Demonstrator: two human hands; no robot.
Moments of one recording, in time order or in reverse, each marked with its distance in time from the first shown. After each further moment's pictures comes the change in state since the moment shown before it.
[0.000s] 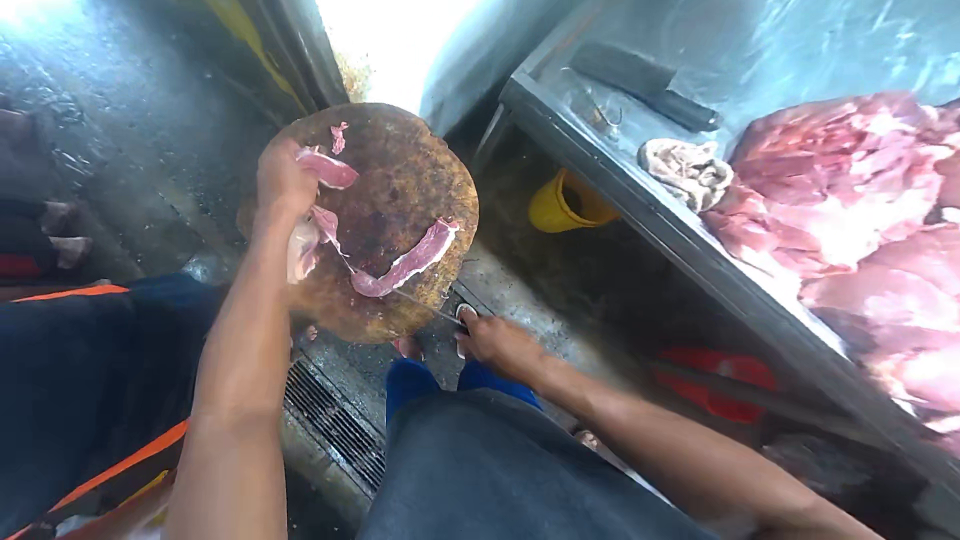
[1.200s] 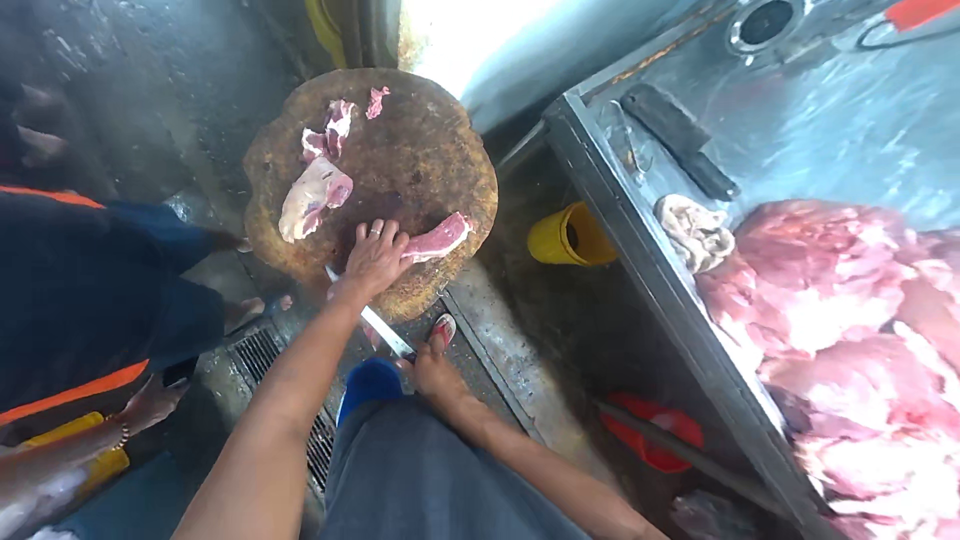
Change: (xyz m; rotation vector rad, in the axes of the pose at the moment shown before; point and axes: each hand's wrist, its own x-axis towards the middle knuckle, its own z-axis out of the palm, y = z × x) left_hand -0.124 -0.014 0.185 0.261 -0.018 0.456; right_hand 0.021 -0.039 0.107 0.136 -0.149 0.225
